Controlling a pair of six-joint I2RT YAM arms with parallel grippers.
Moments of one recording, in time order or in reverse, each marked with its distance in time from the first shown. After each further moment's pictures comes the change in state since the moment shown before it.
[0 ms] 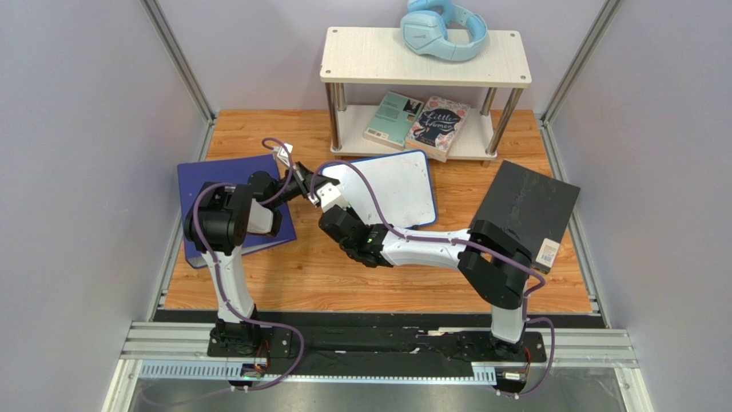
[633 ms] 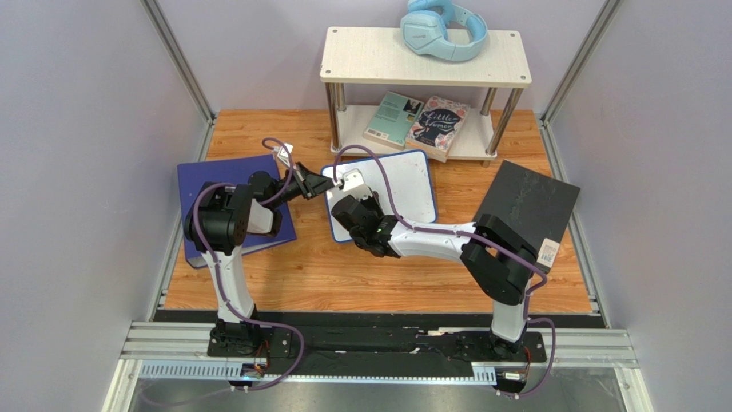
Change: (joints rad) left arm -0.001 0.000 0.000 -0.001 0.000 0.001; right arm -0.085 -0.004 -0.035 -0.003 0.232 0.060
